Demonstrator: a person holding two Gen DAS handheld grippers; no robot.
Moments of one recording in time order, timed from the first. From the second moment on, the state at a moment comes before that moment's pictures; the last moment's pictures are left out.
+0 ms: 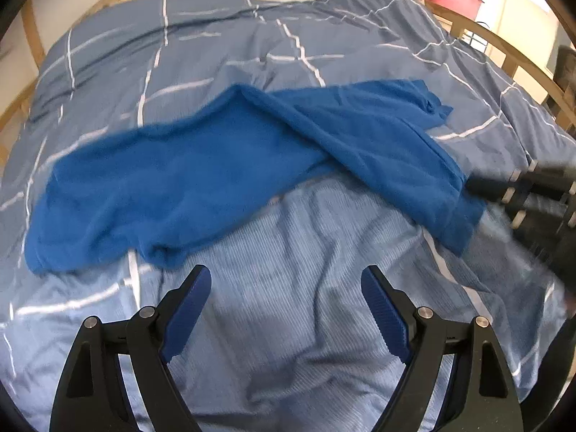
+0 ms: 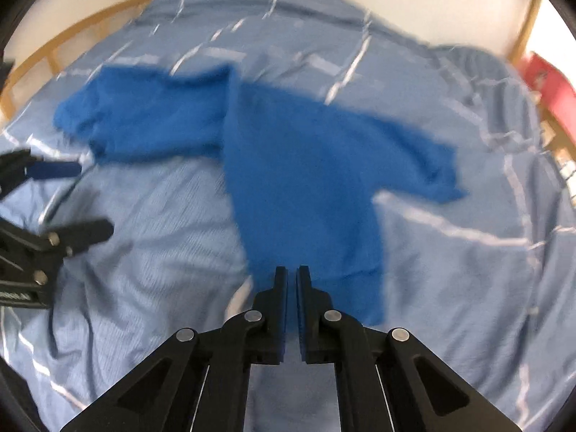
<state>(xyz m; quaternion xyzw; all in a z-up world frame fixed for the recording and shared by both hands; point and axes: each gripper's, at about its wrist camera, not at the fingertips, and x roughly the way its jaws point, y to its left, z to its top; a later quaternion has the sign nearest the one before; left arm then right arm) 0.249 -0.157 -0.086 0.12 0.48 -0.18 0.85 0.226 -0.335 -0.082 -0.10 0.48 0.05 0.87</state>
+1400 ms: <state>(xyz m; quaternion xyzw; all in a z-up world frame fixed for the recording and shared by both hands) 0.252 -0.173 -0.096 0.14 0.49 -0.23 0.83 0.226 -0.313 -0.133 -0.16 0.50 0.08 0.85</state>
